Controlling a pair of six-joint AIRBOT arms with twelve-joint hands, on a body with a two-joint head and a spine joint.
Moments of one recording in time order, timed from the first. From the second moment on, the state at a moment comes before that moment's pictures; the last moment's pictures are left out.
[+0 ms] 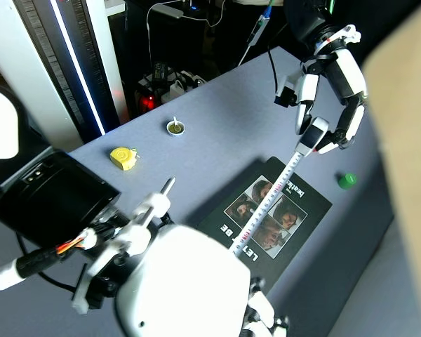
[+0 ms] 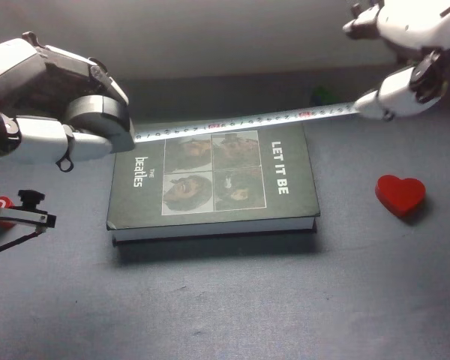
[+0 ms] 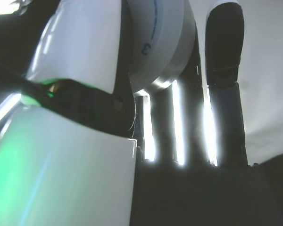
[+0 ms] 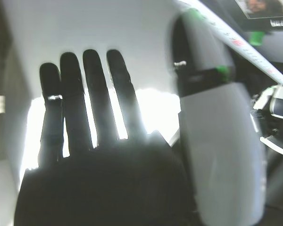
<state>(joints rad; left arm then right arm) 0.71 -0.78 0.99 -0.43 -0.57 0.52 -0.12 -1.06 1.05 -1.49 -0.47 0.26</state>
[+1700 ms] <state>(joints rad) 1.00 -1.00 1.43 -0.01 -0.79 0.03 -0.14 -1.00 0.68 -1.65 -0.66 0.61</state>
